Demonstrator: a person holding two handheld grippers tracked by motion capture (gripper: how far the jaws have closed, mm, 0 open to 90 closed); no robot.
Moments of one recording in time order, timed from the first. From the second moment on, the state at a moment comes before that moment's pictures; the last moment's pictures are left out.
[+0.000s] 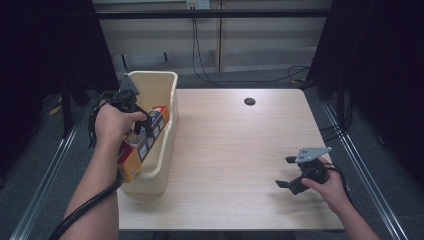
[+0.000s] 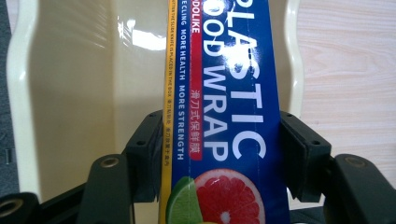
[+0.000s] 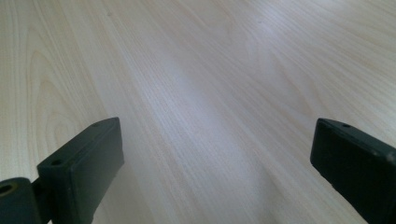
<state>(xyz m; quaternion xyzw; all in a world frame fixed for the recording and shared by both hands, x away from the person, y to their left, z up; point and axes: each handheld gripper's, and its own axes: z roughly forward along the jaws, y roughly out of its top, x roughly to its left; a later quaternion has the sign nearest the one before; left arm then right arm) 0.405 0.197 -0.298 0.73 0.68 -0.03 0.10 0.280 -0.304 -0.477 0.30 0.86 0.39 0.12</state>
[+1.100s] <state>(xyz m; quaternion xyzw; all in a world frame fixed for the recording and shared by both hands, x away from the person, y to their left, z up) 0.408 0.194 -0.313 0.73 0.68 -0.04 0.09 0.280 -0.304 -0.477 0.30 0.86 0.39 0.12</state>
